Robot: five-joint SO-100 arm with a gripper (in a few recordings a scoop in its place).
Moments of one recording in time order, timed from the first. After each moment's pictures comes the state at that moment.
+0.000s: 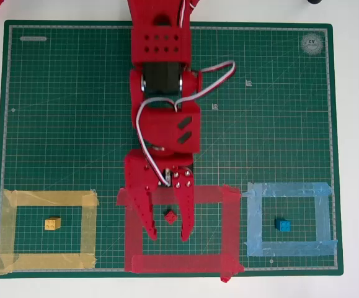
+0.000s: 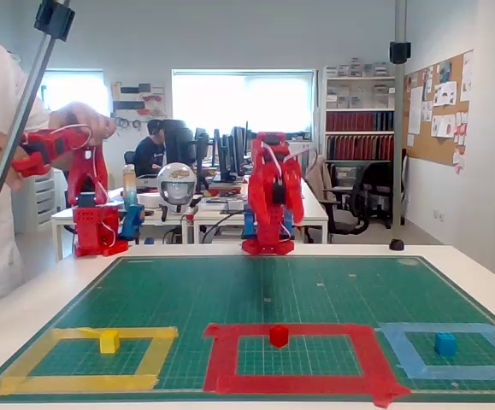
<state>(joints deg) -1.7 82.9 91.6 11.8 -91.1</state>
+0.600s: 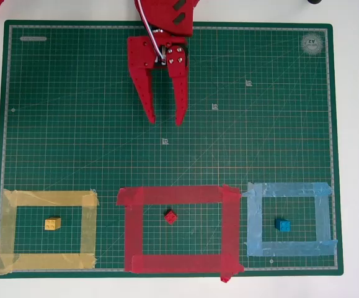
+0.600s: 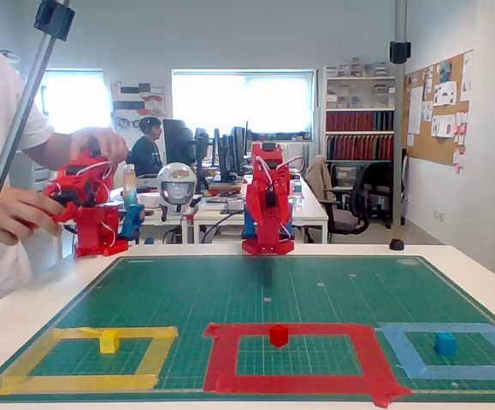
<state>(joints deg) -0.5 147.9 161.9 11.6 -86.0</state>
